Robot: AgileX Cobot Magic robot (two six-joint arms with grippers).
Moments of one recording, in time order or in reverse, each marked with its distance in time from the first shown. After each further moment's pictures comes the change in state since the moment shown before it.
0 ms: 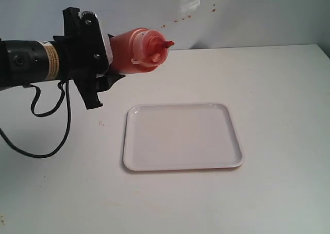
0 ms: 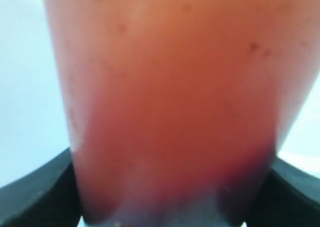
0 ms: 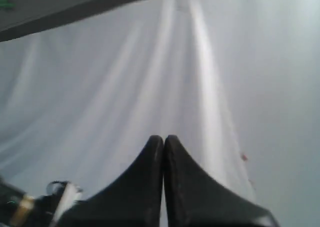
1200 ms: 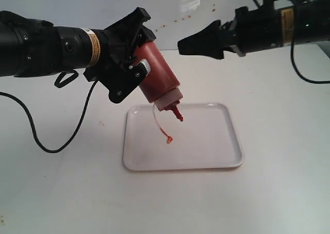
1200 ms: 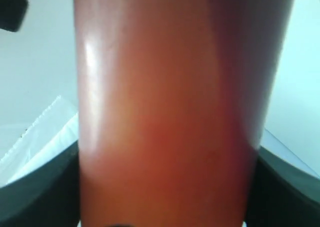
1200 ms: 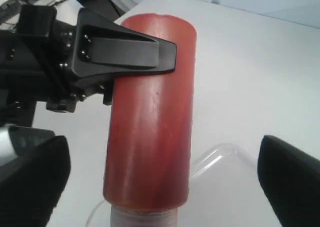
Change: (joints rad) left arm -0.136 0.127 -0.186 -0.002 0.164 1.014; right arm 0.078 1.824 -1.184 -1.021 -0.510 0.830
